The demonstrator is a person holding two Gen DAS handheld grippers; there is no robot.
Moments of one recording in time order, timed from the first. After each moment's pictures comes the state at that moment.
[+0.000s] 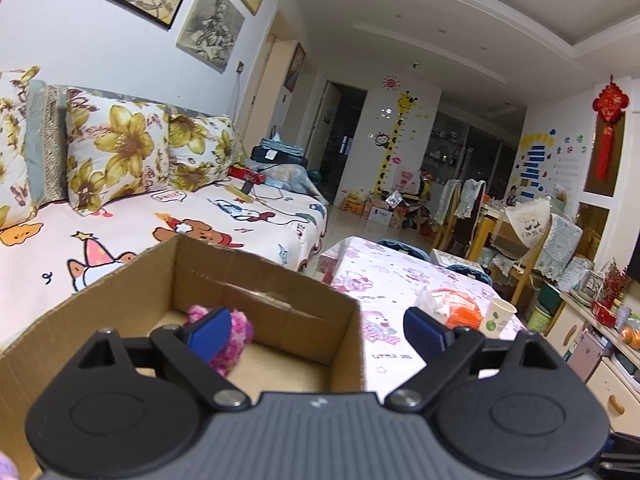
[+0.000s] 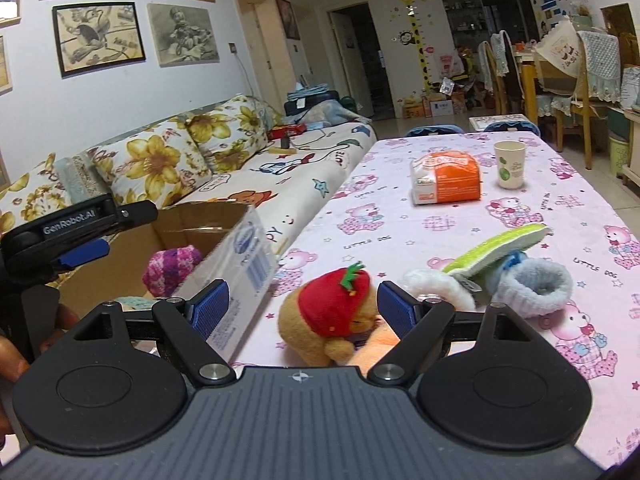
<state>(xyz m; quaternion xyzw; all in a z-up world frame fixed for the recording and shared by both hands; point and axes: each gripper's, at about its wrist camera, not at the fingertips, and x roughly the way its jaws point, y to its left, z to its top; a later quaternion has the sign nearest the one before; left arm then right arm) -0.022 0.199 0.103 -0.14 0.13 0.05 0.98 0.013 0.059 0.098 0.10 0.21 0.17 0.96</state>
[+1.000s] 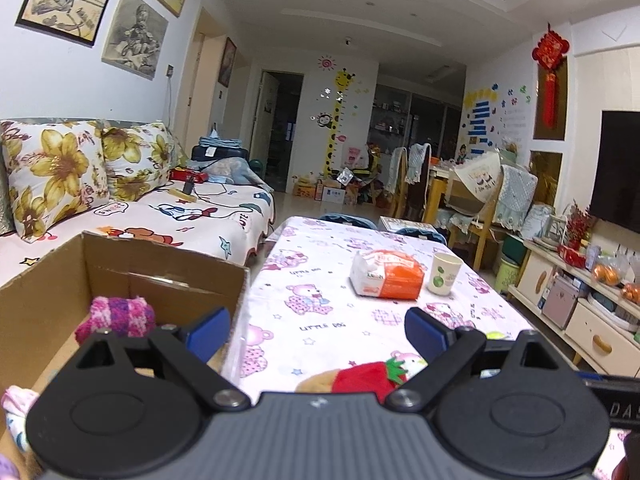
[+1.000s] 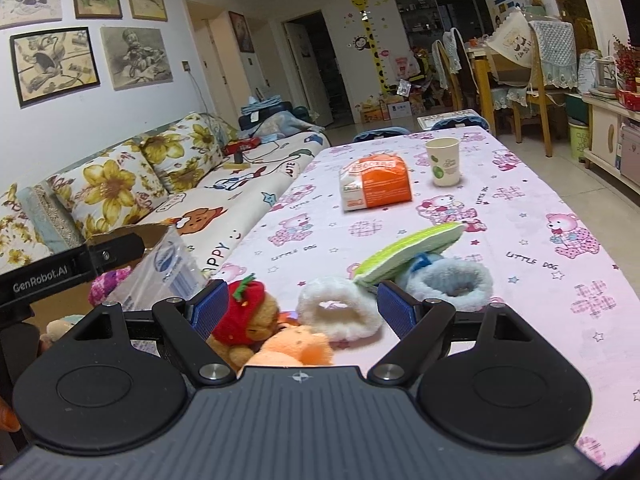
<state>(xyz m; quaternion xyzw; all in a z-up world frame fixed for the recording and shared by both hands) -0.014 0.125 0.094 -0.07 0.14 -0.02 0.99 0.002 0.011 0.093 0.13 0.20 0.11 0.97</state>
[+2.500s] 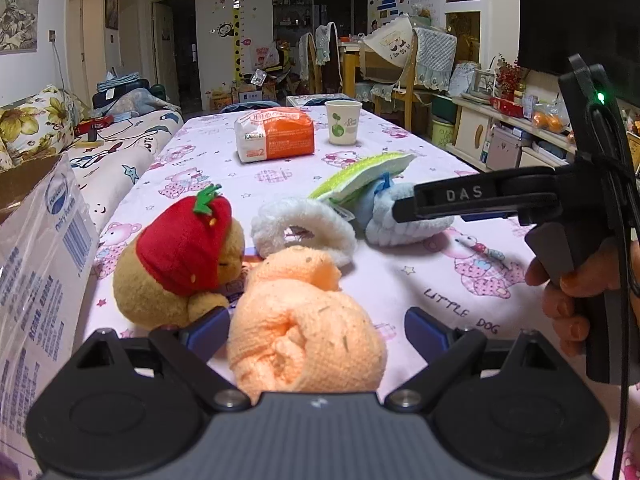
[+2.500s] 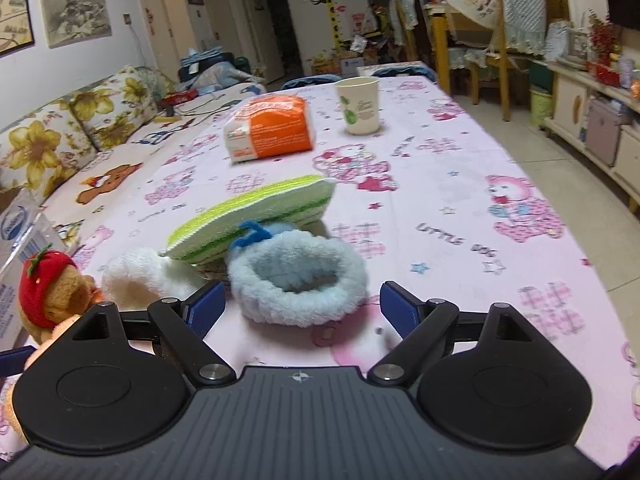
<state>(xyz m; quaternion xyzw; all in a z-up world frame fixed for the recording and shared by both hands) -0.003 0.022 0.024 0.05 0.29 -0.13 0.95 0.052 -0.014 0.052 0.10 0.28 0.05 0.95</state>
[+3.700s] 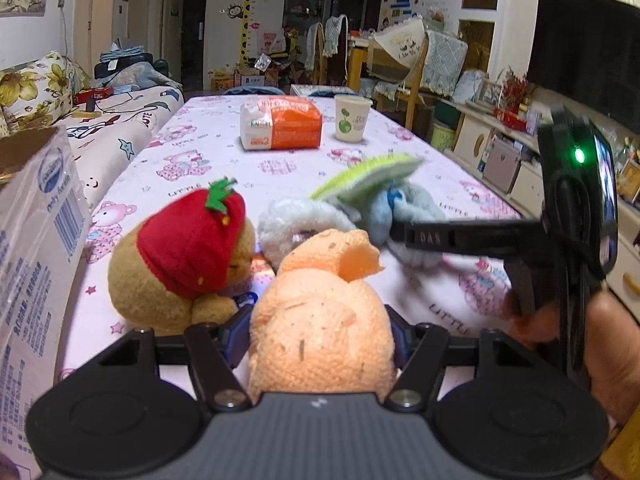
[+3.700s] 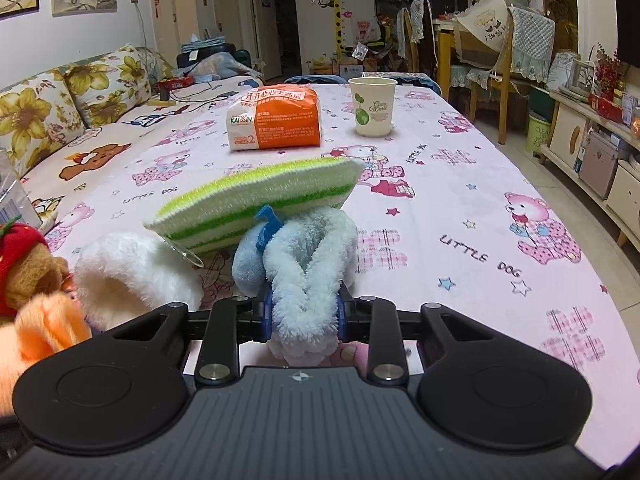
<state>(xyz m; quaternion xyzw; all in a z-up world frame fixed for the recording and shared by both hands) 0.010 0.037 0.032 0.00 0.31 -0.14 0.94 0.073 -0.001 0.043 0.05 0.28 0.03 0.96</state>
